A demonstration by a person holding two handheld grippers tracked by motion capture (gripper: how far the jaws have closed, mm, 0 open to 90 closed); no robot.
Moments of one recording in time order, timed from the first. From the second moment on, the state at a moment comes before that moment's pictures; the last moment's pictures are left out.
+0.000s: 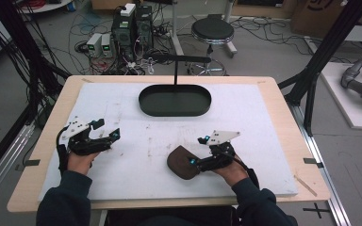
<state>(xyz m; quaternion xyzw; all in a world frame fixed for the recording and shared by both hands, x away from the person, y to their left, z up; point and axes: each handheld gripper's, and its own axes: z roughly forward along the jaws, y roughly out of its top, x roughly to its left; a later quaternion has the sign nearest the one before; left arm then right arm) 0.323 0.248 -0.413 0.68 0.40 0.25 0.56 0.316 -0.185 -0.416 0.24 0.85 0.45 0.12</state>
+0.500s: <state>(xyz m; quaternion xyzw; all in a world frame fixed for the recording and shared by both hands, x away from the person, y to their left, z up) 0.323 0.251 -0.417 0.68 0.41 0.25 0.55 0.326 -0.181 -0.431 0.25 0.88 0.38 0.15</state>
